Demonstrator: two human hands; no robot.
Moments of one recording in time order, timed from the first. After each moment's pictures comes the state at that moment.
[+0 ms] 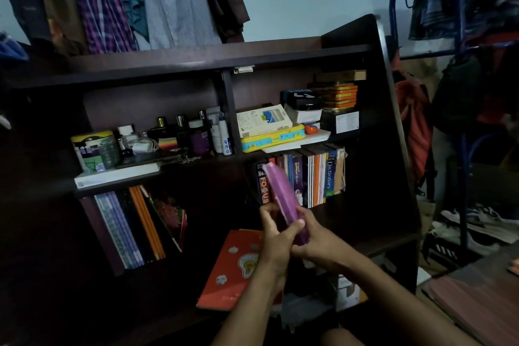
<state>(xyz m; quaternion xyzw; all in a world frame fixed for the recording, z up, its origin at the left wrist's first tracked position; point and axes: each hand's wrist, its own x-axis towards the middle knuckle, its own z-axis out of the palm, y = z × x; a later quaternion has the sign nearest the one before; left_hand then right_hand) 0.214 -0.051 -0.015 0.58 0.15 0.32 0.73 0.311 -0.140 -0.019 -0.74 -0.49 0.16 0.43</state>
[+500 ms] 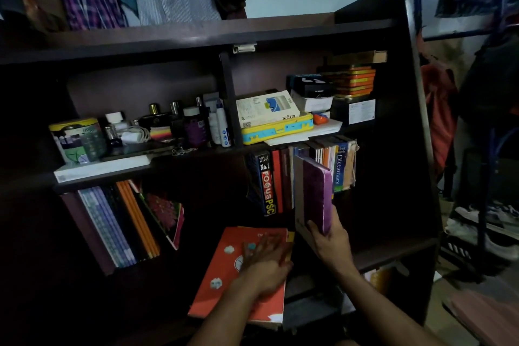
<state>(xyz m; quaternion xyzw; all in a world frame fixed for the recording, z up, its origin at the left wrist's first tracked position) 0.238 0.047 -0.101 0.97 0.21 0.00 0.10 0.352 -0.096 -0.073 -0.69 -0.30 0.03 0.65</state>
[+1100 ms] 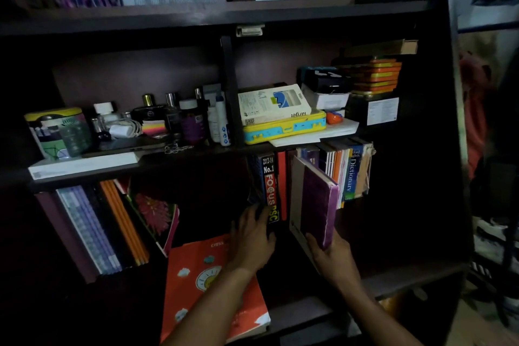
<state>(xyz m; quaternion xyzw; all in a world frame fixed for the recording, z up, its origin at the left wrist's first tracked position) 0.277 0.097 -0.072 0.93 0.30 0.19 0.07 0.385 -0.068 -0.097 -0.75 -0.35 0.01 0.56</state>
